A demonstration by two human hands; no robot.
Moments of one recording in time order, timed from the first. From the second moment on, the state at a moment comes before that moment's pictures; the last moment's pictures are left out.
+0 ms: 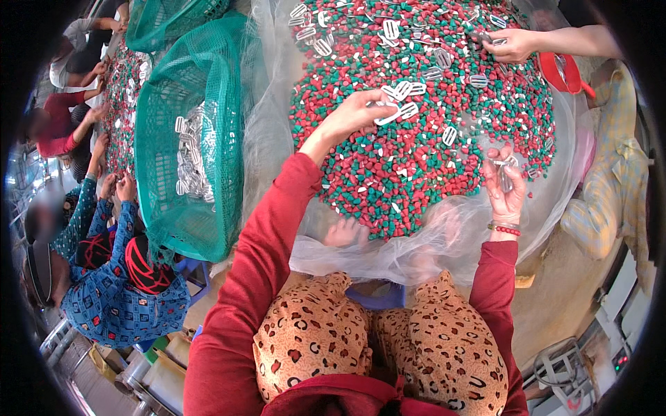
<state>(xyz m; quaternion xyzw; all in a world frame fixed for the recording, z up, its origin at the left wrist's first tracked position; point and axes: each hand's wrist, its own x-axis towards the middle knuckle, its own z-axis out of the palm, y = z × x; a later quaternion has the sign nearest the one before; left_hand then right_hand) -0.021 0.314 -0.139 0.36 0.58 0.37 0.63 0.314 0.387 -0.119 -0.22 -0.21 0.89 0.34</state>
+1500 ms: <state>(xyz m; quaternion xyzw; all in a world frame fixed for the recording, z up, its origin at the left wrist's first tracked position) -0.038 0.313 -0.069 0.28 0.30 0.55 0.73 0.188 0.400 -0.148 -0.45 -0.75 0.45 0.15</state>
